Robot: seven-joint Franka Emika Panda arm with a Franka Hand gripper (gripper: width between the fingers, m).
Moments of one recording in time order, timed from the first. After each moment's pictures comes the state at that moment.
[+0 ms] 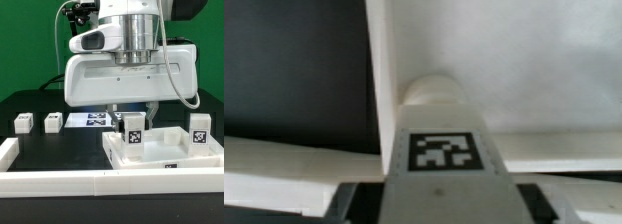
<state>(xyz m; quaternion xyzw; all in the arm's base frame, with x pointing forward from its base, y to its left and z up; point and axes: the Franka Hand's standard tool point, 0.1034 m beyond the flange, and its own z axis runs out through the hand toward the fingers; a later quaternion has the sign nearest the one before) 0.606 0.006 0.075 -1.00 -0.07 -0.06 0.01</state>
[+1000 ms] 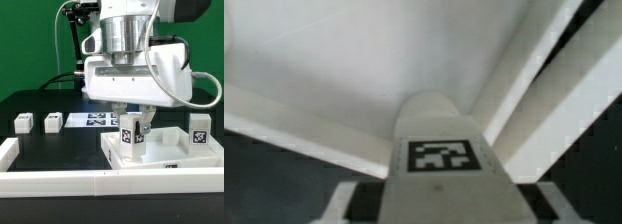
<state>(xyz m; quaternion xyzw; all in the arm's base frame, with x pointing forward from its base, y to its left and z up) 0.605 0.007 0.073 -0.88 0.47 -0.06 0.05</state>
